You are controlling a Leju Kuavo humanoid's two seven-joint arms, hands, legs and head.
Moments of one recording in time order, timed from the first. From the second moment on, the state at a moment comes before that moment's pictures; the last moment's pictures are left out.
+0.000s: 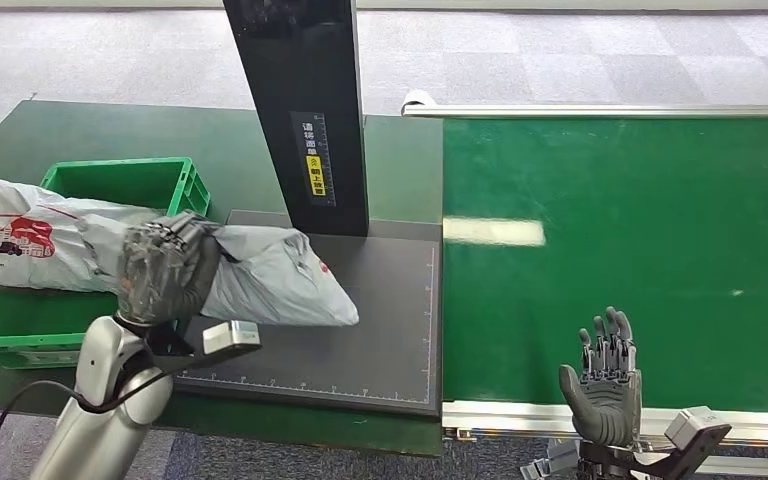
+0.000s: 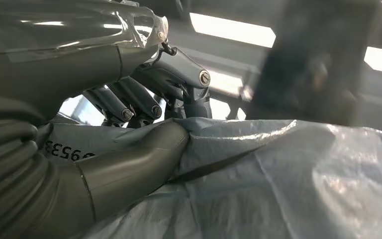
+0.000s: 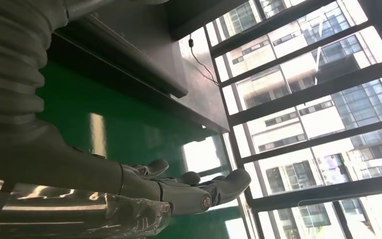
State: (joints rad) left arm -0.28 0.18 -0.19 -1.61 -1.03 0.56 -0.33; right arm 0.08 0.20 -0.27 -1.34 -0.14 0.40 -0.49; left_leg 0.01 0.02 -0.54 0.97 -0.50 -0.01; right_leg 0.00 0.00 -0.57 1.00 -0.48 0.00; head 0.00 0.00
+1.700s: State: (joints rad) left arm -0.62 0.35 0.12 -1.02 -0.99 0.46 -0.12; right arm 0.08 0.17 -0.20 -1.34 -0.18 0.30 -0.49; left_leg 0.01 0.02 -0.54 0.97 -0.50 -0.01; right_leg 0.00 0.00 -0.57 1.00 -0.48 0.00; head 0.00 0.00
